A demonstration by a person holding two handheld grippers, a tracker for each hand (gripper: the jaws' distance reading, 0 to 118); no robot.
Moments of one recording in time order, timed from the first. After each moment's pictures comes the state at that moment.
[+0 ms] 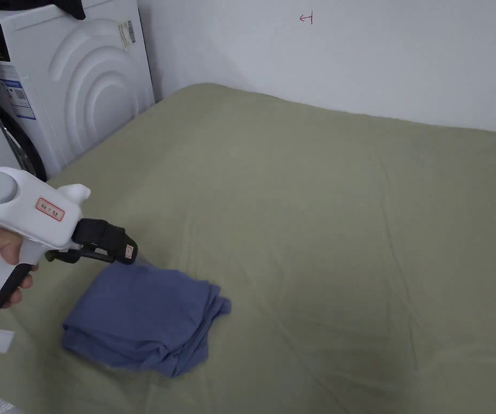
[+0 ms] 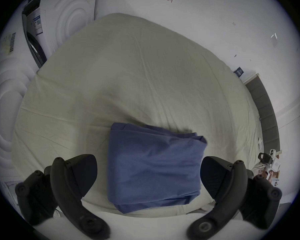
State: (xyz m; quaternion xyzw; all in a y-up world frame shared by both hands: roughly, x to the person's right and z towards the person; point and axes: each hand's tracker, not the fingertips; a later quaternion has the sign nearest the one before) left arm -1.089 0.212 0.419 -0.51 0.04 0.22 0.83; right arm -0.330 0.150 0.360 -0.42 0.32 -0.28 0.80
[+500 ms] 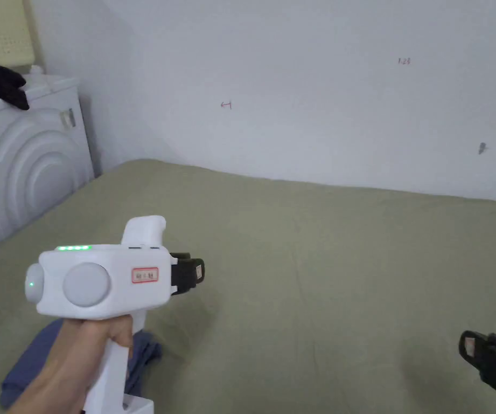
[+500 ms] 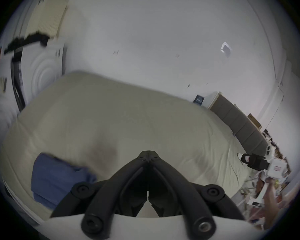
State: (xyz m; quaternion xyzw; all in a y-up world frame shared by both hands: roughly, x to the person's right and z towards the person) left arm -0.787 0.303 0.433 -0.25 -0.01 0.15 0.96; right arm -0.349 0.274 0.386 -0.22 0.22 -0.05 0.95
